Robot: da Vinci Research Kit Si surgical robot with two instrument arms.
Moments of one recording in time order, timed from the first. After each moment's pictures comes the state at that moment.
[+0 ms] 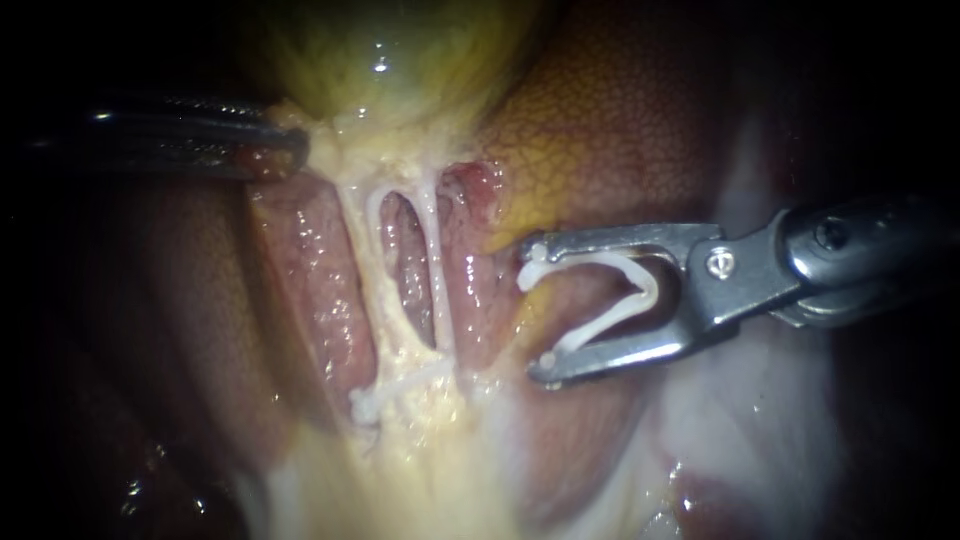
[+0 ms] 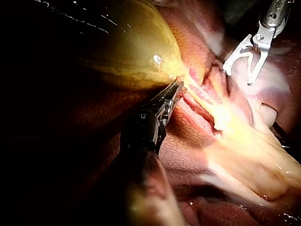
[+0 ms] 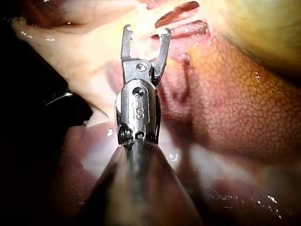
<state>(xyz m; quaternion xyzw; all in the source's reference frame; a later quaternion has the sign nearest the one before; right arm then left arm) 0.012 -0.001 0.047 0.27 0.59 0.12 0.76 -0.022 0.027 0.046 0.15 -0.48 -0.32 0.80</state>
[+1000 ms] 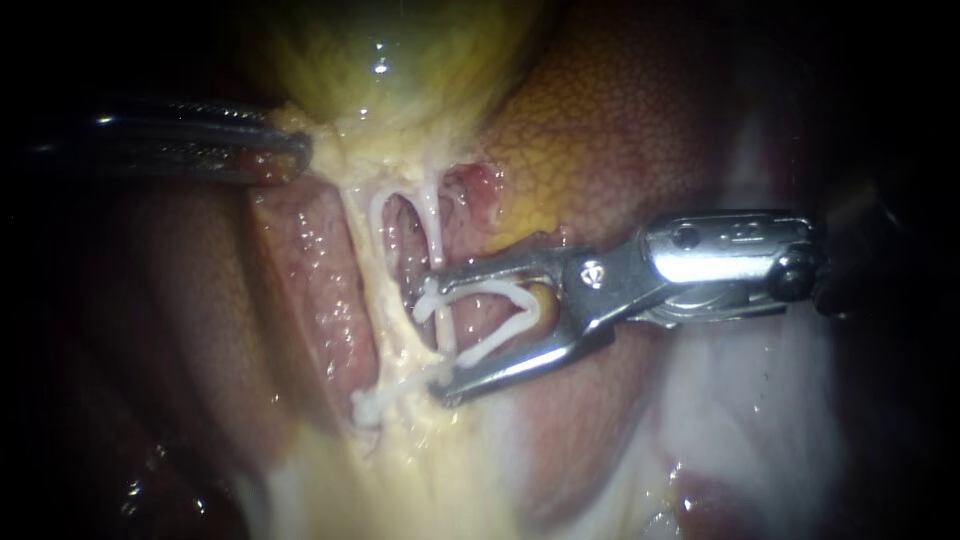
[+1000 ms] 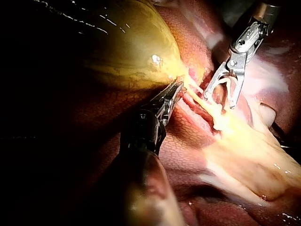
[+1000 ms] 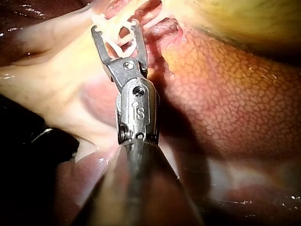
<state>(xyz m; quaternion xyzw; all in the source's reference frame) 0.017 -0.003 0.056 0.34 0.60 0.12 0.72 -0.022 0.026 0.046 0.15 -0.48 -0.32 0.80</state>
